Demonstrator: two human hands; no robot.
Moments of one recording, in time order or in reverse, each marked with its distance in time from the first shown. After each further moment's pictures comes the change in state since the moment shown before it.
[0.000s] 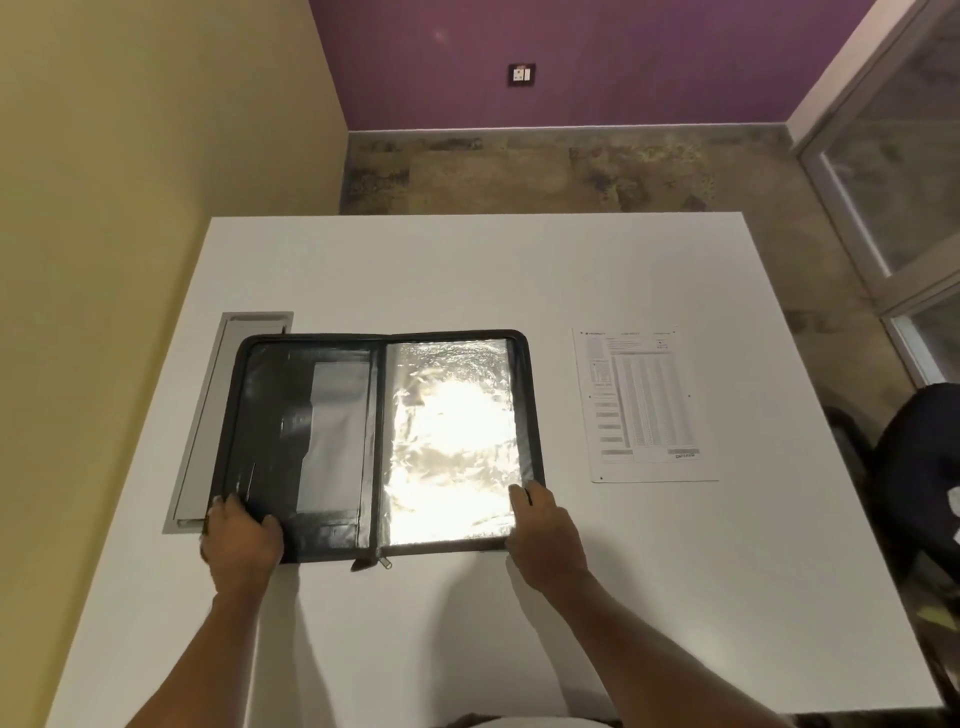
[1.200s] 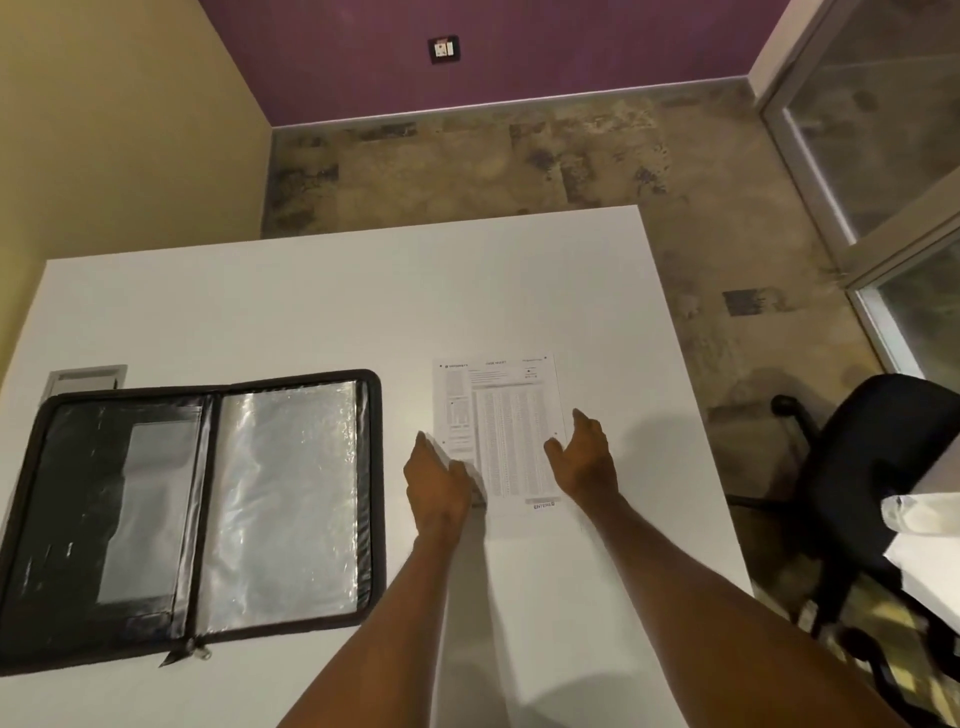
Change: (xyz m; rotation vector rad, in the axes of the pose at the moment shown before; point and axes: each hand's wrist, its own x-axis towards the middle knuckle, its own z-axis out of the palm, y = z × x) left_hand -0.241 0.453 0.158 -0.511 -0.260 0.162; right_hand 0.118 0.298 -0.134 0.525 0.215 0.397
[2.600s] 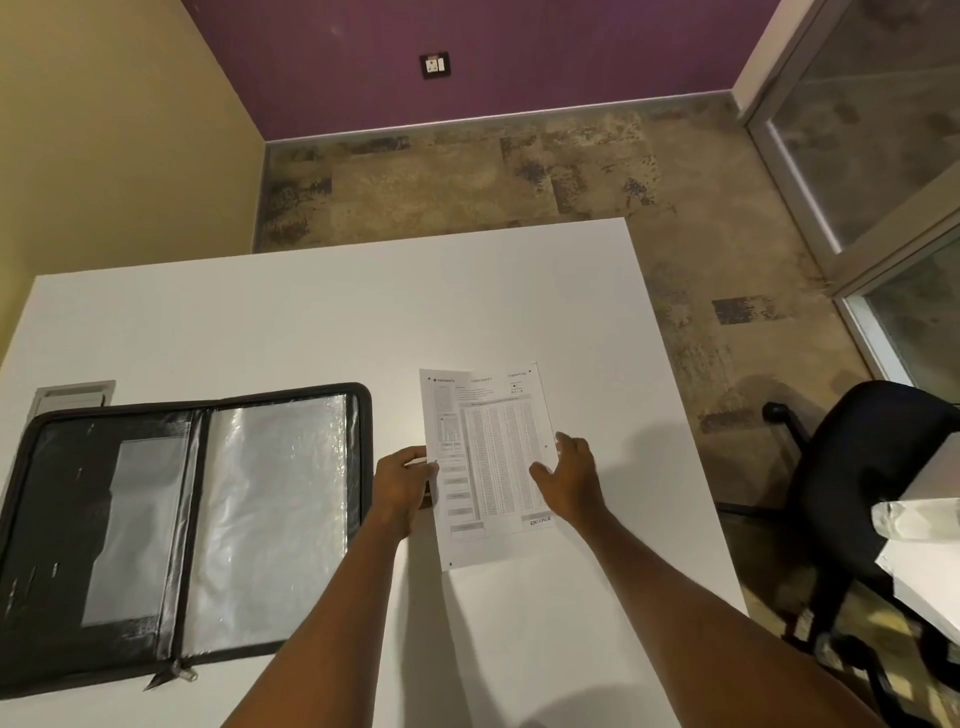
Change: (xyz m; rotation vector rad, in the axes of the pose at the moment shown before) left_hand 0.049 -0.011 -0.028 -0.393 -0.302 -0.213; right_hand 0.001 0.015 0.012 0.055 -0.084 0.026
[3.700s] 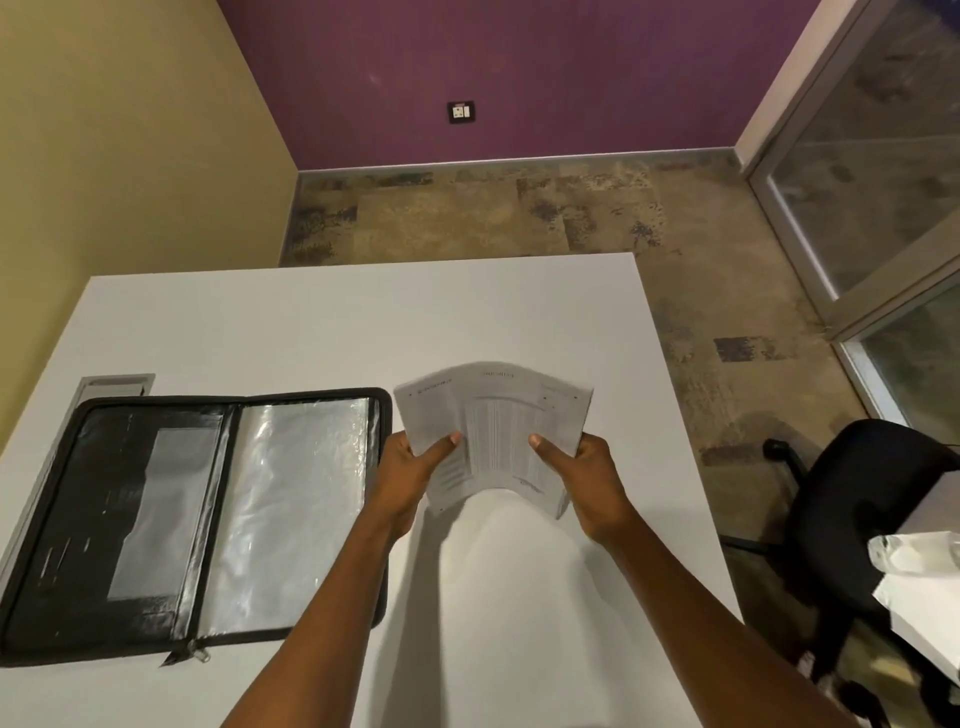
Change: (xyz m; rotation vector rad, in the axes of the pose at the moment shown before) left_hand -0.078 0.049 -0.017 -0.172 -0.180 0.409; right_hand -0.070 -0.081 -0.071 0.841 -0.177 -0.092
